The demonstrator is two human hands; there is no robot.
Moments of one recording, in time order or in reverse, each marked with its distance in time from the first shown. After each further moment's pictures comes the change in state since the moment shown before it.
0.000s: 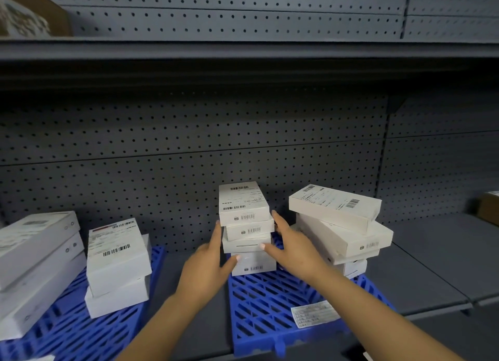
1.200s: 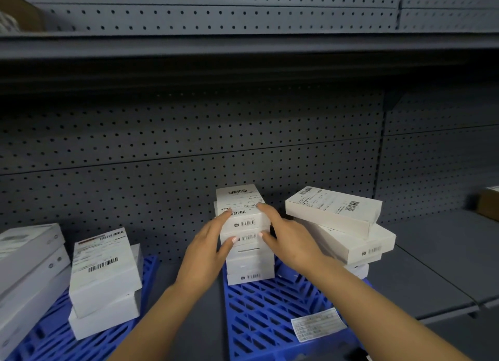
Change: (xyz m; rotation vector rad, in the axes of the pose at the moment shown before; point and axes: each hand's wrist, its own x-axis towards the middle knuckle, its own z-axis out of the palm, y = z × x) left_hand 0.032 0.018 -0.015 -0.151 0.127 0.129; right_hand 0.024 -0.017 -0.016 -0.260 0.099 -0.122
